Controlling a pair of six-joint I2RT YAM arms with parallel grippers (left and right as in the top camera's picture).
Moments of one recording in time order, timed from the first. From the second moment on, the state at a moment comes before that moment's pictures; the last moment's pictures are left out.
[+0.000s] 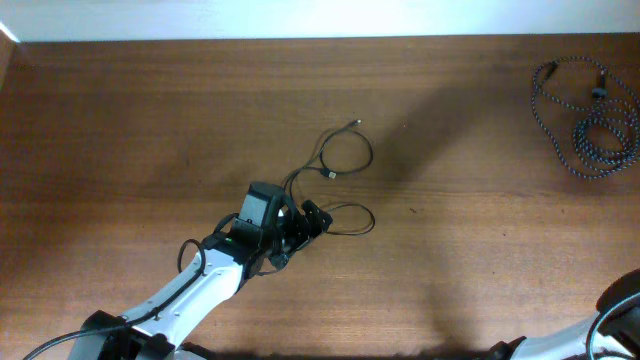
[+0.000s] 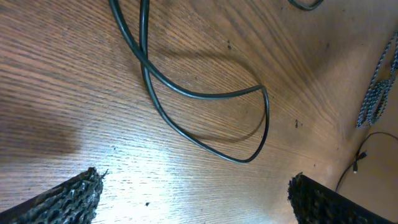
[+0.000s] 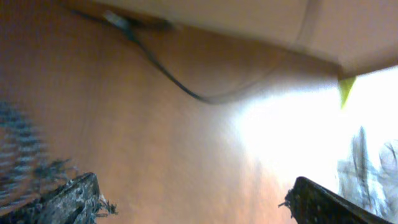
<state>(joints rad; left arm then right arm) -0.41 1.40 0.57 -0.13 0.36 -1.03 -0.81 1.86 1.78 -1.19 0.48 0.61</state>
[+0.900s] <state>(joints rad) -0.41 1.40 0.57 -0.16 0.36 -1.03 -1.19 2.10 1.34 -0.31 0.08 0.42</state>
